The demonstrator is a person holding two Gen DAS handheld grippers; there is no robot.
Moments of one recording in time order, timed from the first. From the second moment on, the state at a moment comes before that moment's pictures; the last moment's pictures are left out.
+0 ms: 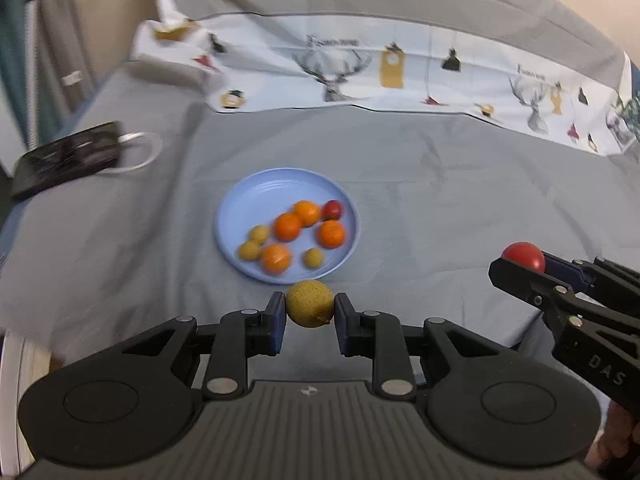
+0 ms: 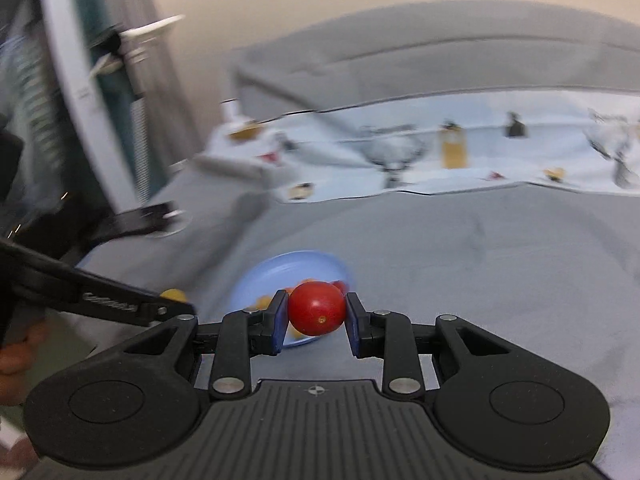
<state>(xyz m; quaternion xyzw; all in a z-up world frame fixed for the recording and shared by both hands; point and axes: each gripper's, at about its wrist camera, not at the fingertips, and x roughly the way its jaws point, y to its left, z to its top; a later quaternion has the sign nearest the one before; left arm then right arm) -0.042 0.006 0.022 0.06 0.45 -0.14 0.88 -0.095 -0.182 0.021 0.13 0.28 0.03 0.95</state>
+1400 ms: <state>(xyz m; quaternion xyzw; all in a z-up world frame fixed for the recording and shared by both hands) -0.105 0.054 0.038 -0.01 0.40 -0.14 0.90 -0.149 -0.118 0.050 0.03 0.28 0.03 0.96</state>
